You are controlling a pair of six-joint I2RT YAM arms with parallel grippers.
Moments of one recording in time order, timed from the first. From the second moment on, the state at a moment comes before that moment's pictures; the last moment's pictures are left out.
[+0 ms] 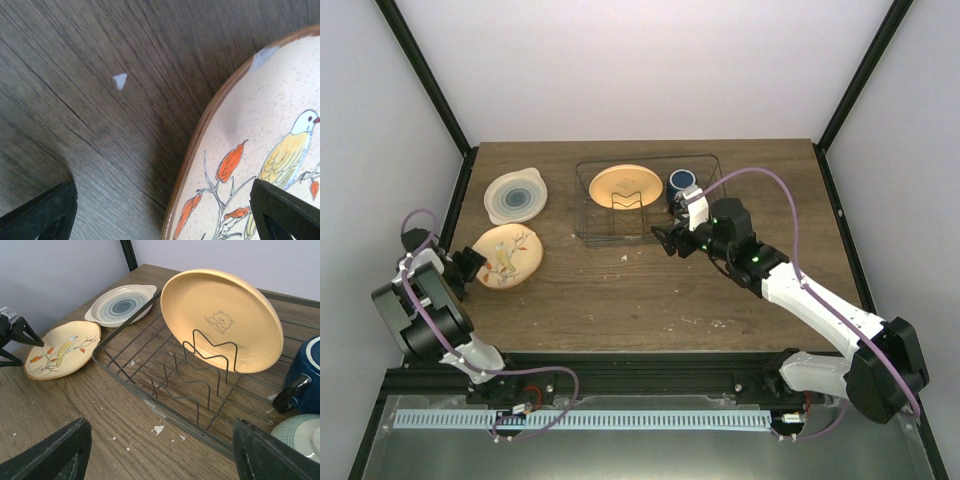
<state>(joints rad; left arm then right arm) 0.62 1.55 0.83 -0.57 0.29 -0.43 0.60 1.19 0.84 -0.02 -0.22 0.12</state>
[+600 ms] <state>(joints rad) 0.64 1.68 0.84 -0.42 0.59 -0.46 0.61 1.13 0.84 -0.07 -0.21 0.15</state>
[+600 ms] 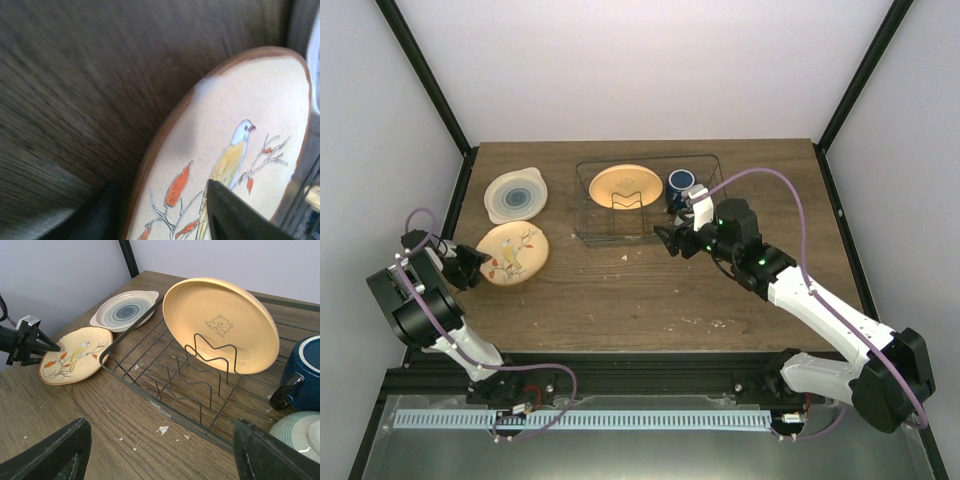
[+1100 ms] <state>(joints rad) 0.63 1.72 0.79 -0.34 0.76 -0.42 0.61 1.13 0.84 -0.07 -0.22 0.15</state>
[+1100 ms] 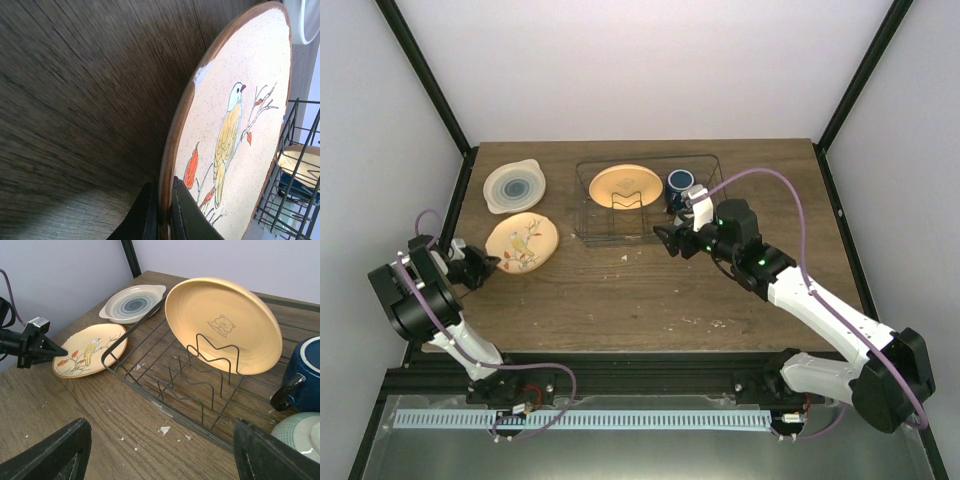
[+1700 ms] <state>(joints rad) 0.63 1.35 0.63 -0.55 0.65 -0.45 0.63 1.22 0.80 -0.02 -0.30 0.13</state>
